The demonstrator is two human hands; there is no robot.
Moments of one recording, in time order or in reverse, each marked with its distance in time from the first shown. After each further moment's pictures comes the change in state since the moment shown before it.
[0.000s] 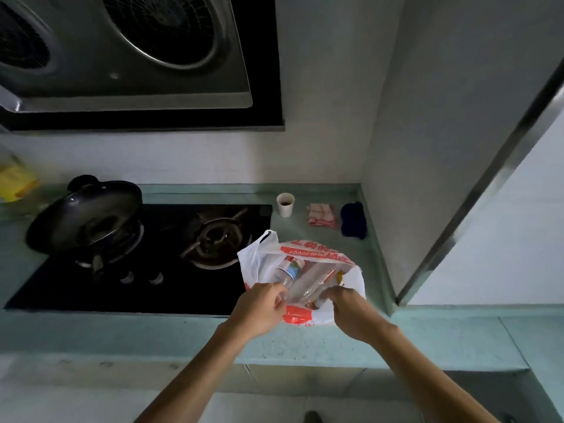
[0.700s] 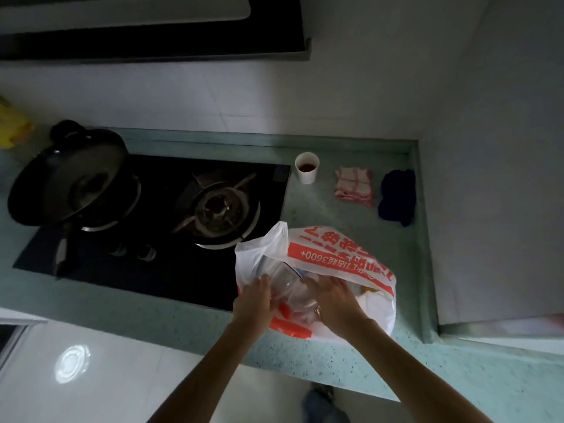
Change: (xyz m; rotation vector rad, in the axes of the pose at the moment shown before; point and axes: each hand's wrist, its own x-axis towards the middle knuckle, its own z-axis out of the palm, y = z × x) left_hand 0.093 -0.070 0.093 0.096 -0.081 -0.462; right_hand 0.143 0.061 0.089 -0.126 0.184 -0.430
